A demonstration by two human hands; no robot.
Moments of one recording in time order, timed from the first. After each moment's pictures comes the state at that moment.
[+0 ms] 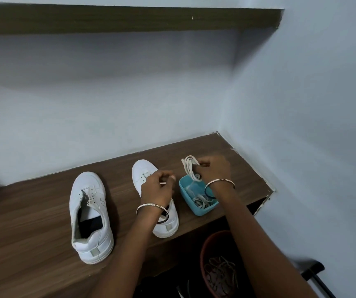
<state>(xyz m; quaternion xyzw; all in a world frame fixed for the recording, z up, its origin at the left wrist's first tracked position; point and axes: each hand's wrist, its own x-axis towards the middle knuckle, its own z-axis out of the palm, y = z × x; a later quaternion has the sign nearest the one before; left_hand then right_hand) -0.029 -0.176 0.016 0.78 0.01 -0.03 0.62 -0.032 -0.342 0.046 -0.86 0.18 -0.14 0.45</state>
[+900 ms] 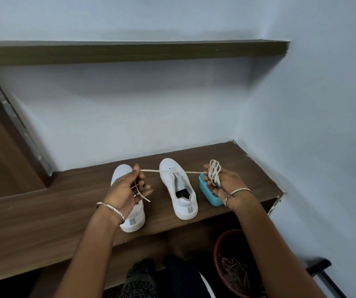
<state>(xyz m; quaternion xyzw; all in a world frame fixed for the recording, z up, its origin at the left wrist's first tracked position) -0.108 -0.025 0.083 0.55 0.08 -0.13 0.82 -0.120 -0.286 0.083 -0.50 0.22 0.00 0.84</state>
